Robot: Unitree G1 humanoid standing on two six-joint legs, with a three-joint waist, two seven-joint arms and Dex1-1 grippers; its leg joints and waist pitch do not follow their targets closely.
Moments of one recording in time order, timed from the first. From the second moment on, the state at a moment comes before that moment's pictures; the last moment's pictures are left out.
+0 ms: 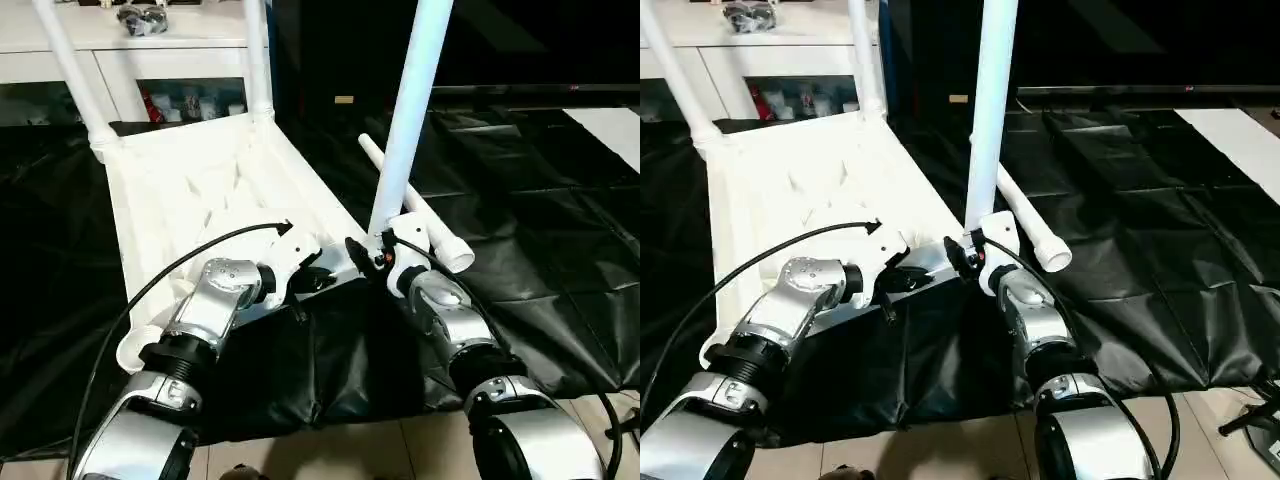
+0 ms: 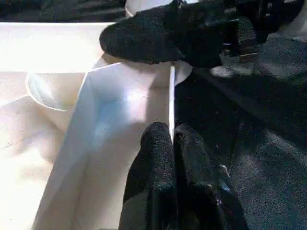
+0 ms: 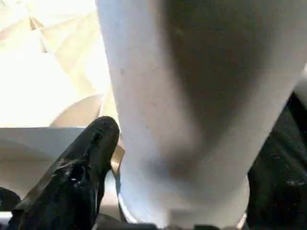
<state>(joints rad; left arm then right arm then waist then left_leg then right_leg) -0.60 0.18 -0.17 0.63 0.13 0.19 -0.91 -0.66 -0.03 -0.03 0.99 0.03 -0.14 0.41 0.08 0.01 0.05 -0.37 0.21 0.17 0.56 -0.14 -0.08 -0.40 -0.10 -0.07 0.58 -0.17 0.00</state>
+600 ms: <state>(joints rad) -0.57 0.36 -0.21 0.59 0.04 0.11 -1.34 -0.59 -0.25 0.13 0.83 0.09 -0.11 1.28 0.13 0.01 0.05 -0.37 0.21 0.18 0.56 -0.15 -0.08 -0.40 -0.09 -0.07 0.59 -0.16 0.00</state>
